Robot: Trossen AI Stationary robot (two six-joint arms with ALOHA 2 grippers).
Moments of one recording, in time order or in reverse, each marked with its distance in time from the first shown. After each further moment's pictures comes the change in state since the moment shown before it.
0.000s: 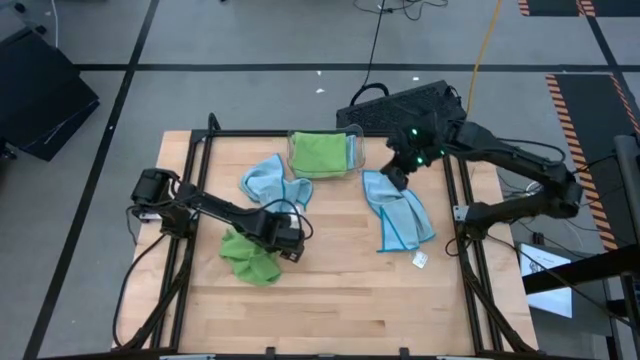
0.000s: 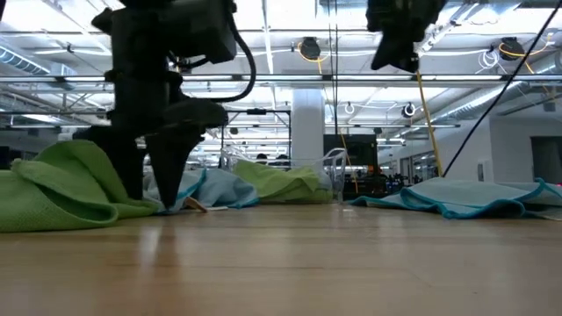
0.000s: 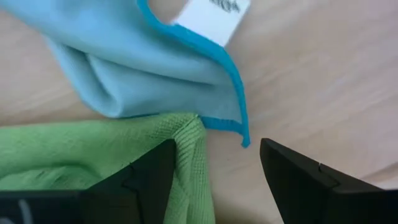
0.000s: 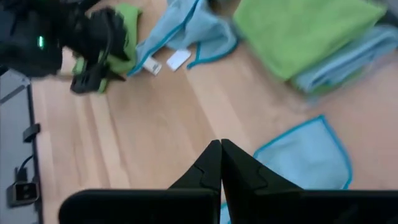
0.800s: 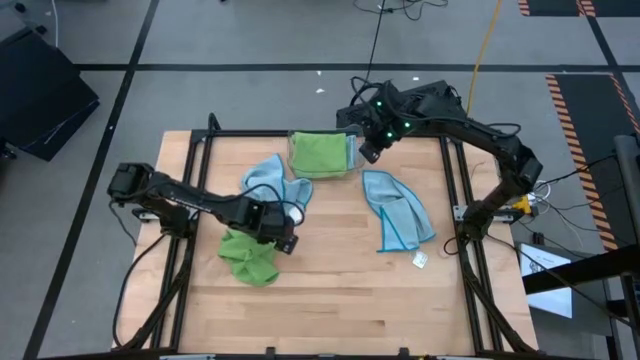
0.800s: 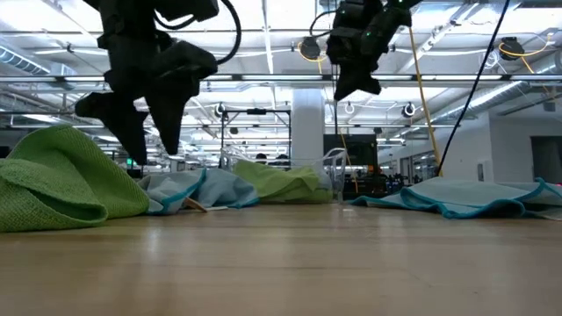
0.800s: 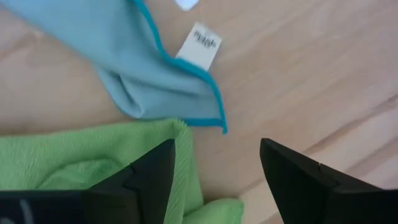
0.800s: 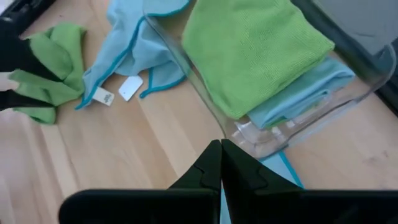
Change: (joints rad) left arm 0.034 -0.201 -0.032 -0.041 -0.003 0.055; right arm -0.139 0.385 0.289 -0.039 -0.002 -0.074
